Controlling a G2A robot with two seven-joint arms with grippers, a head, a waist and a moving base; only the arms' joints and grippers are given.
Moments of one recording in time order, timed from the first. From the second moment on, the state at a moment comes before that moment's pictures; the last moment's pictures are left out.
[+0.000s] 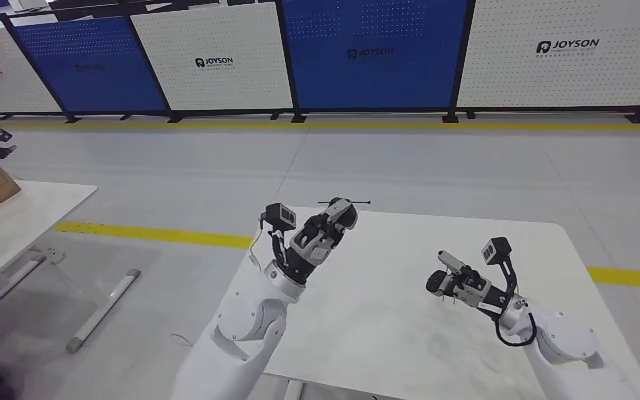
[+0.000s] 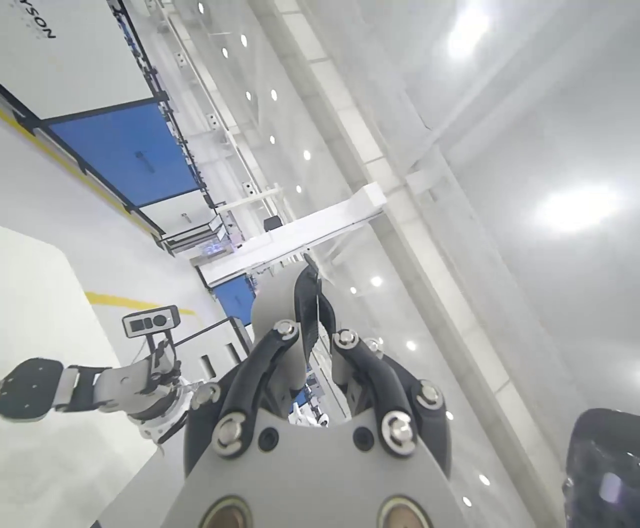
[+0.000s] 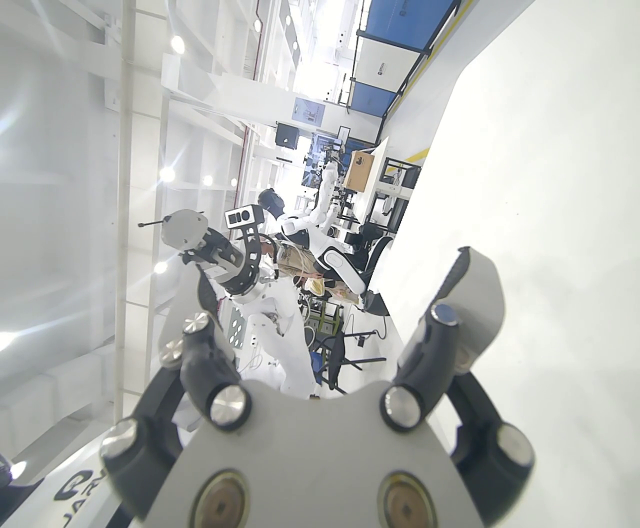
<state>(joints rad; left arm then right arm) 1.44 -1.24 -1.32 -1.96 -0.49 -0.16 -0.24 -1.15 -1.11 1.16 -1.34 0.49 -0.20 0.85</state>
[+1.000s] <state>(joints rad) 1.44 -1.25 -1.33 -1.99 -0.57 -0.27 -0.24 -1.15 -1.11 1.16 -1.34 0.49 -0.20 0.85</state>
